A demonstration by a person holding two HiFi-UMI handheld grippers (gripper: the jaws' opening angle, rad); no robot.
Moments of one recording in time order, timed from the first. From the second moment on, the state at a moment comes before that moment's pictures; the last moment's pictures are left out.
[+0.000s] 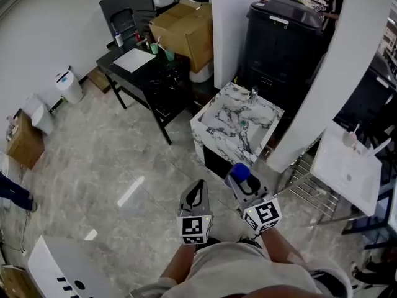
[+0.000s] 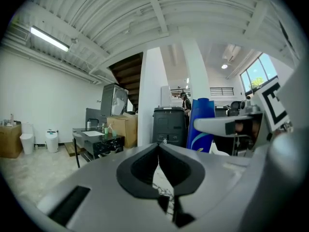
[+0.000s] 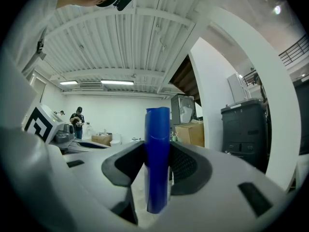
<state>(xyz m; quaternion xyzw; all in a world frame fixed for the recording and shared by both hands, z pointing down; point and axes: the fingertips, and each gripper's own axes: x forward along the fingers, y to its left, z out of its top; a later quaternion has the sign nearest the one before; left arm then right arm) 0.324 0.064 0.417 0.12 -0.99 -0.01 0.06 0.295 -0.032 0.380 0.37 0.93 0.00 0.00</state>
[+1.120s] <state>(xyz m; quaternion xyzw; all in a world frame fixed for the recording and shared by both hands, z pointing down) 0.262 0.146 0.445 0.15 -0.98 -0.02 0.09 0.211 0.051 0.403 0.38 0.93 0.01 -0.01</state>
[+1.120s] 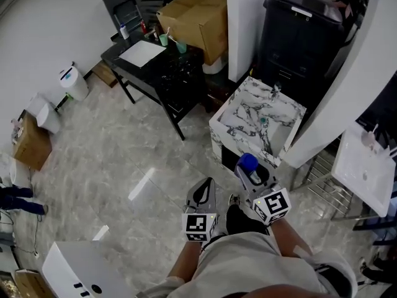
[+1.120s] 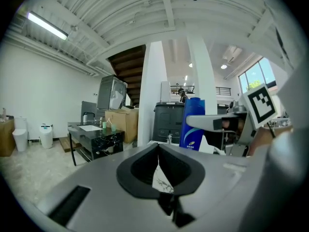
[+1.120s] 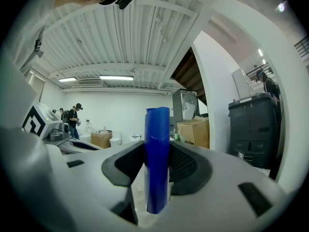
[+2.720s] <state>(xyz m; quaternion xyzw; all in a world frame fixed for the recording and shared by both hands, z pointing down) -0.075 0.070 0.481 0.40 -0.90 0.02 0.17 -0.083 -0.010 0.446 0.25 0.97 0.00 -0.06</state>
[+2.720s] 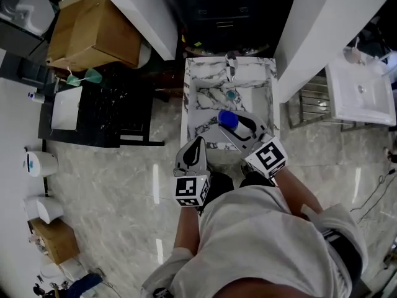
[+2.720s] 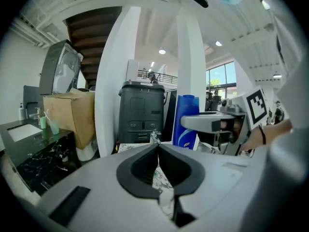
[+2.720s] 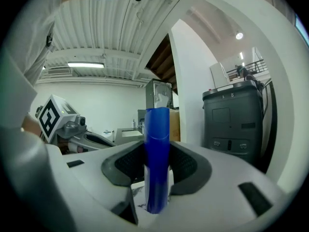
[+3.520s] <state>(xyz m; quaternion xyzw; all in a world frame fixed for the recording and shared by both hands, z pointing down) -0.160 0.039 0.480 0.70 -0.70 0.05 0.15 -0.126 -0.004 0.477 0.21 0.97 -0.01 -0.09</state>
